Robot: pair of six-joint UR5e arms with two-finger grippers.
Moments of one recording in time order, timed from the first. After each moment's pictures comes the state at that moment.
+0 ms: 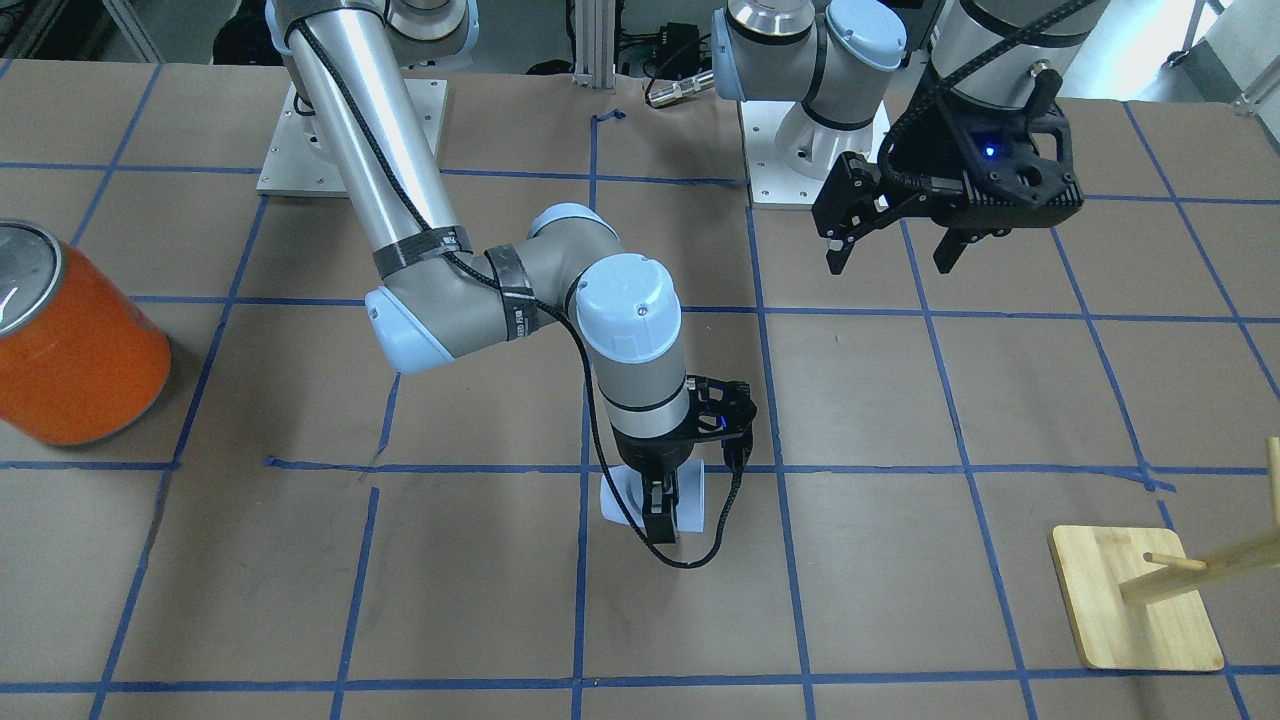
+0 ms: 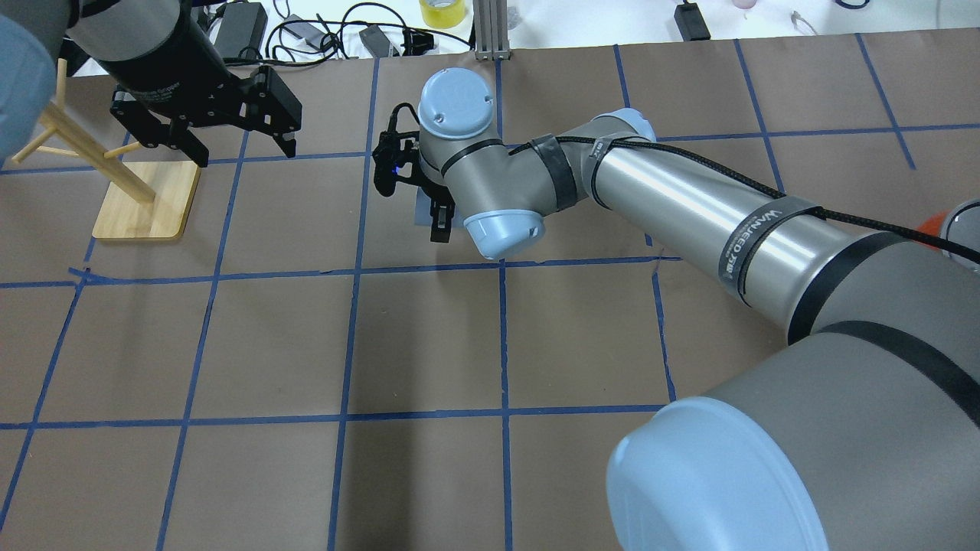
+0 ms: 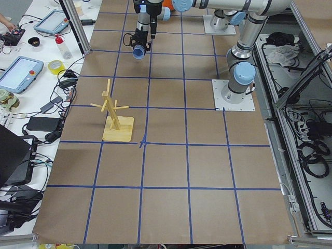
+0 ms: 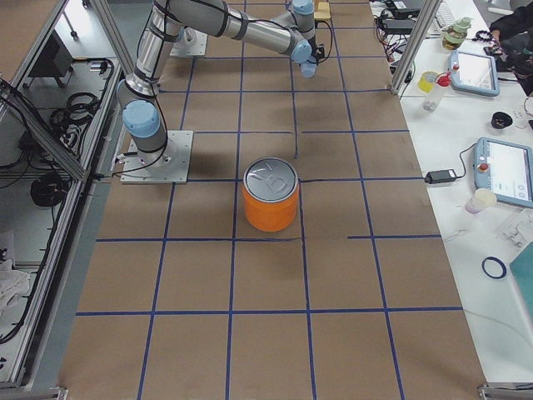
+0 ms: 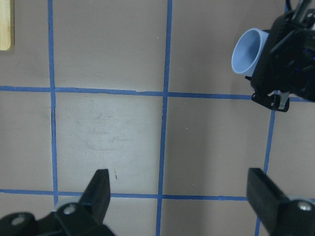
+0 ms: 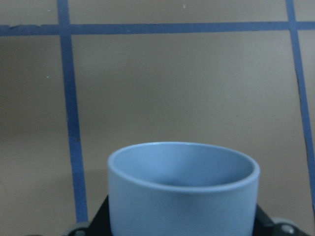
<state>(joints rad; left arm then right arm) -1.55 -1.57 -1.51 -1.54 1.55 -0.05 2.01 -0.93 1.48 -2.39 -1.48 -1.09</state>
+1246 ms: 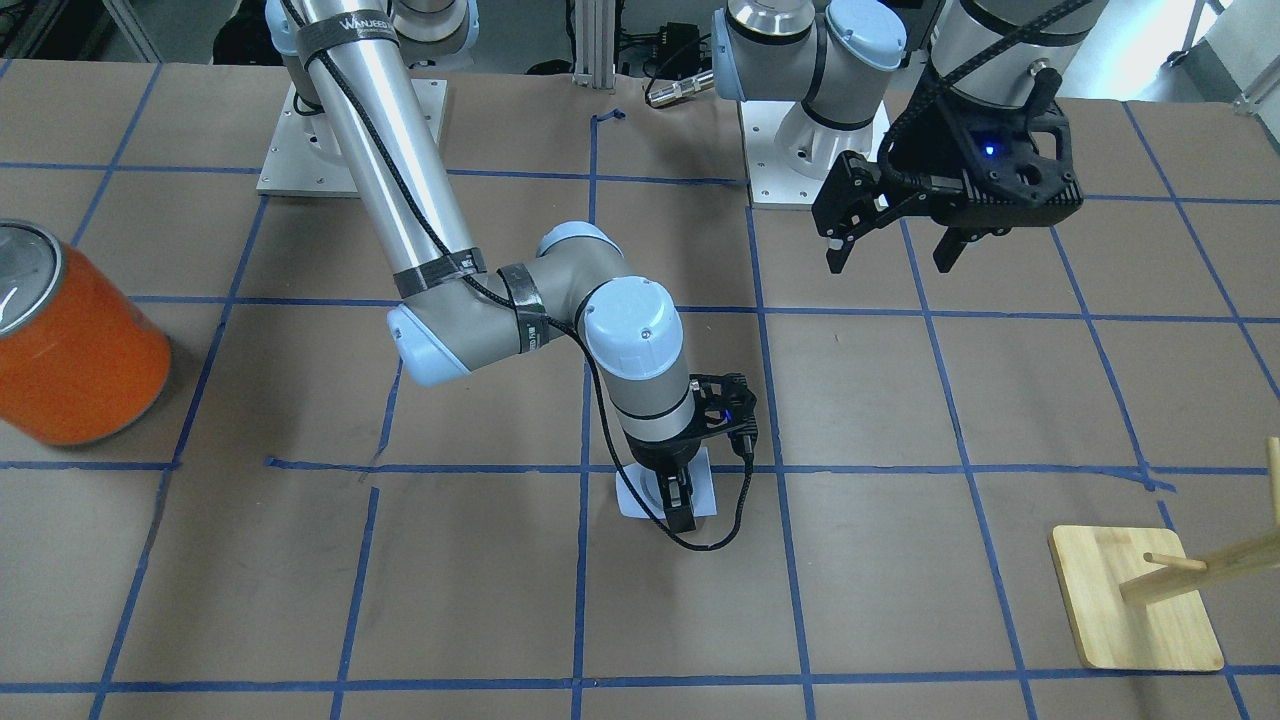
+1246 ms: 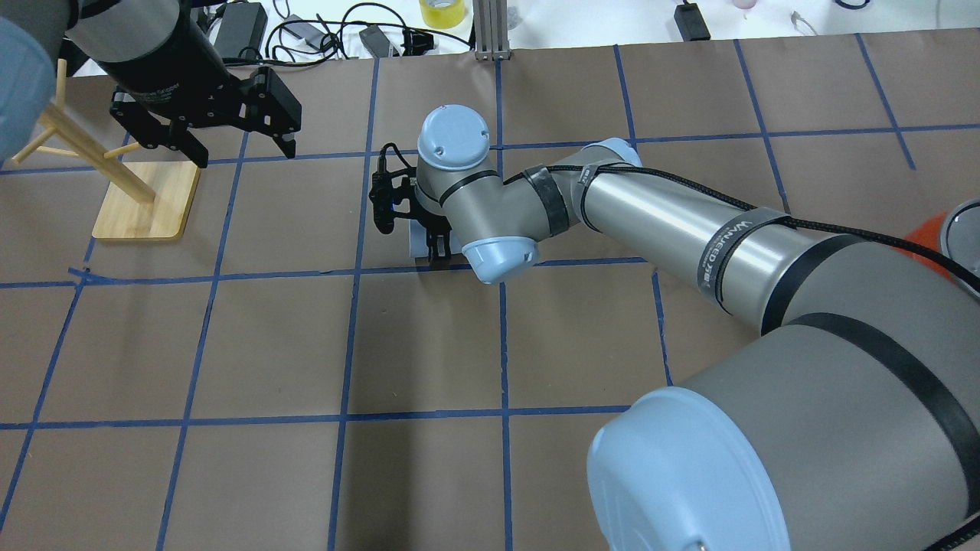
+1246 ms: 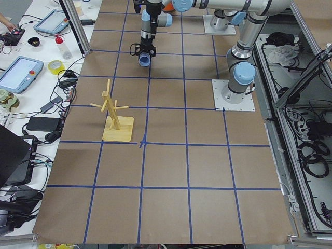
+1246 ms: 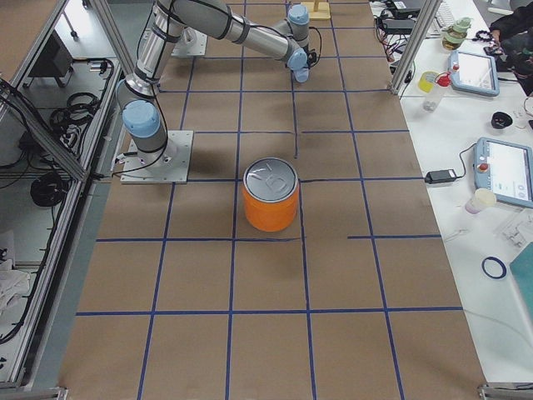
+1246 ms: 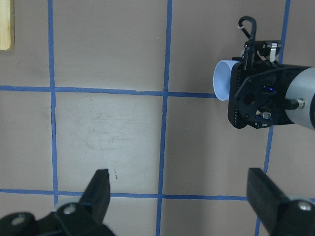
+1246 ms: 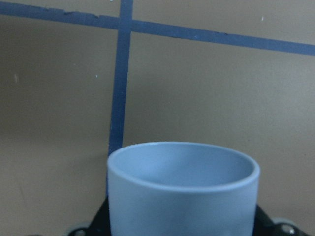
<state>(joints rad) -1.55 -1.57 -1.52 -1.54 1.55 -0.05 2.03 -0.89 1.51 -2.44 -1.42 -1.19</state>
